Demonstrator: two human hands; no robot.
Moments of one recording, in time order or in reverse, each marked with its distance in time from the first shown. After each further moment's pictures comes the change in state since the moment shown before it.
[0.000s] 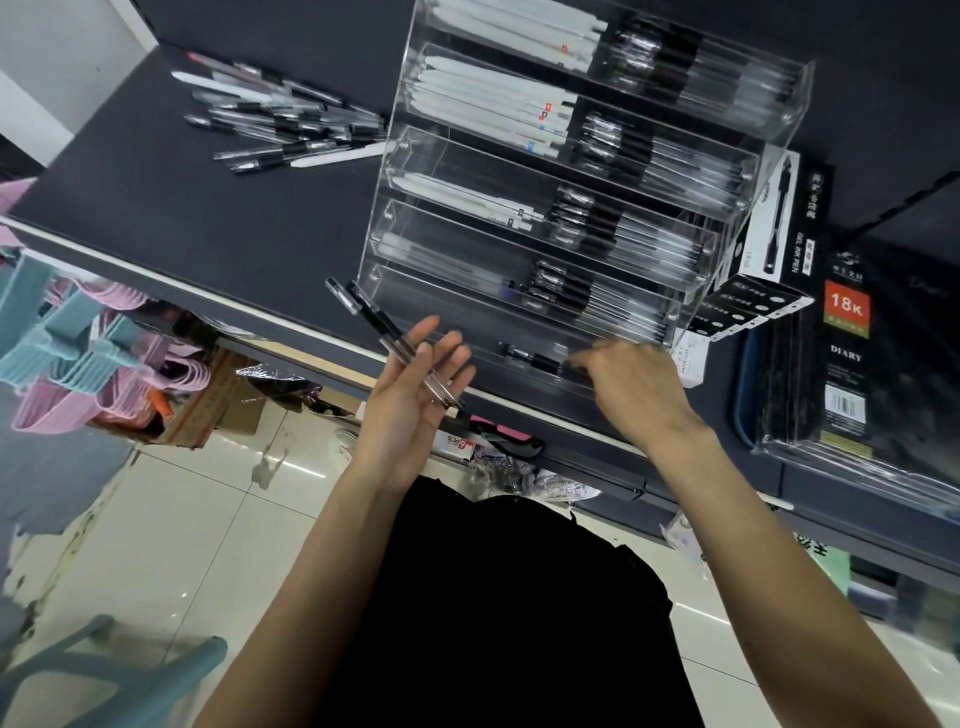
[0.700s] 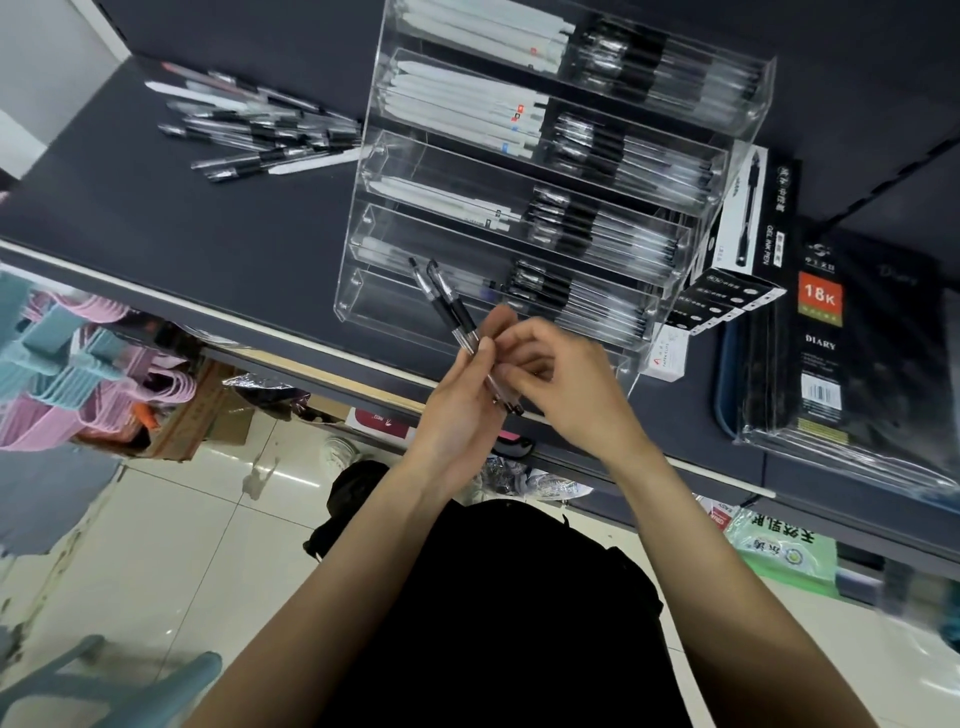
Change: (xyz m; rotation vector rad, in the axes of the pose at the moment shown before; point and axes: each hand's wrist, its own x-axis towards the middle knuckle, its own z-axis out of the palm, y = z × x) left_hand -0.003 -0.030 0.045 0.046 -0.209 -0.101; right_hand -0.016 -0.044 -0.025 1.096 0.132 0.070
